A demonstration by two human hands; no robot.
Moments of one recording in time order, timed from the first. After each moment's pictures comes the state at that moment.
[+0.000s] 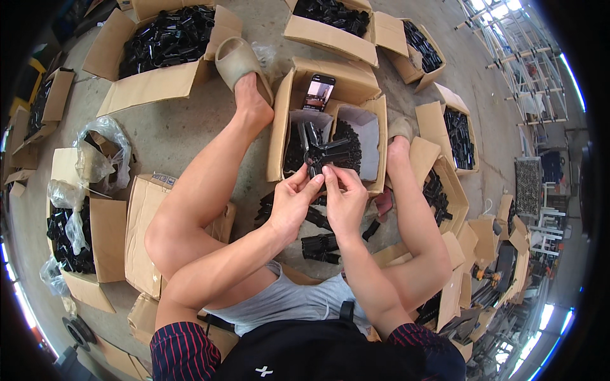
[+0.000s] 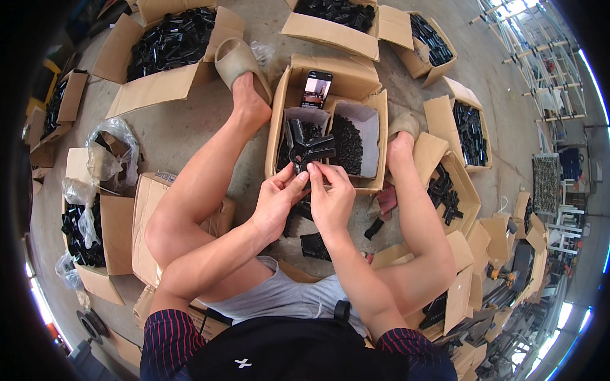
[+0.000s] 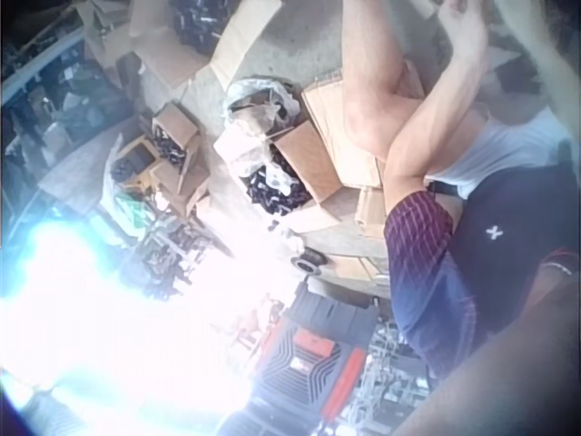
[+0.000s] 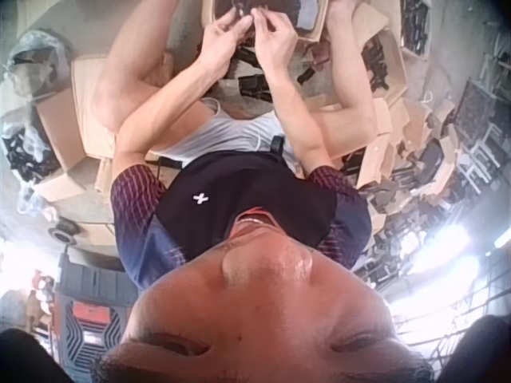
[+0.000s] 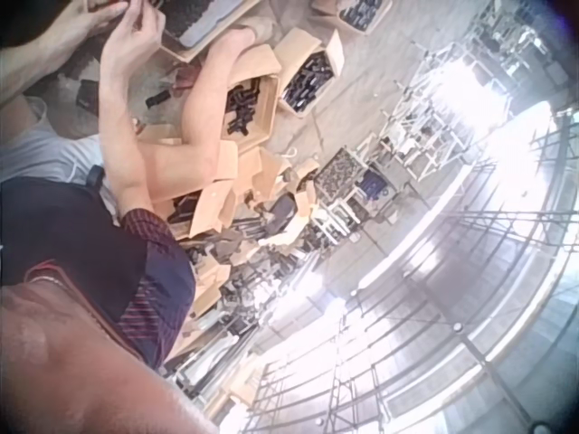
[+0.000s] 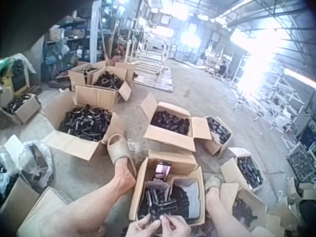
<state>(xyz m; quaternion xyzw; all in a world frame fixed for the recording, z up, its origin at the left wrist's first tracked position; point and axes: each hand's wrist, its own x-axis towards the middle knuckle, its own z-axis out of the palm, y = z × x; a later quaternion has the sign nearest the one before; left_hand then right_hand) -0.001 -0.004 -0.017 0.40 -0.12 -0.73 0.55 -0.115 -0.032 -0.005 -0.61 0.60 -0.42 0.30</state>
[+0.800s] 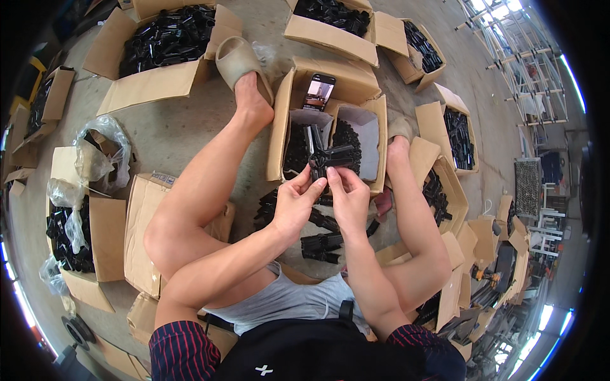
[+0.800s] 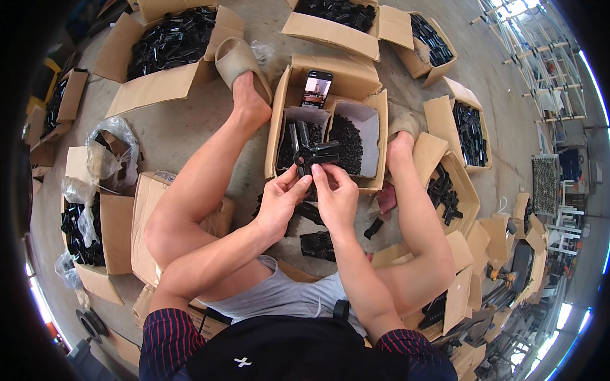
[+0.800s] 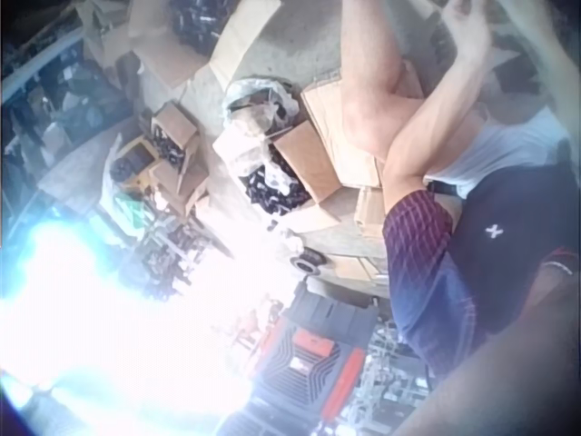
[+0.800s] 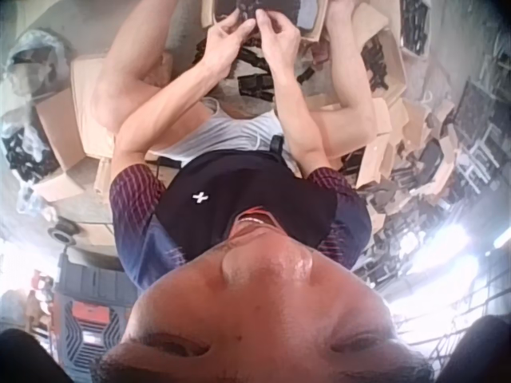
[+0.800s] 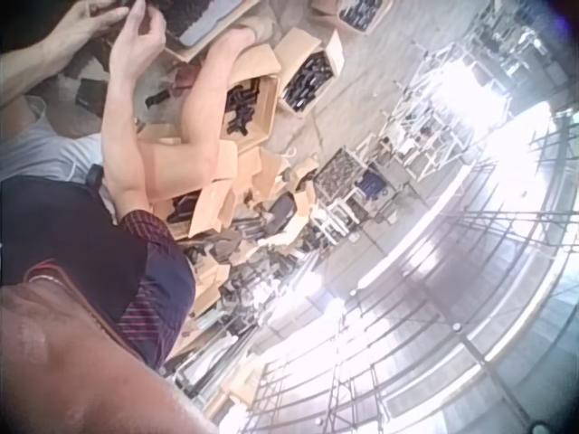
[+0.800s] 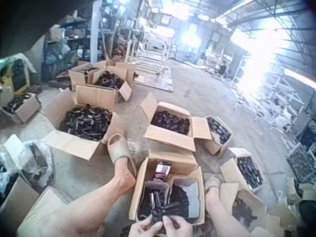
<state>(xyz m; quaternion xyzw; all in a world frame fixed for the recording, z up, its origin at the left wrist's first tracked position) -0.010 -0.001 -0.025 0.43 -0.14 -0.70 0.55 -0.131 -0.034 -0.017 -0.49 0.61 -0.42 0.45</state>
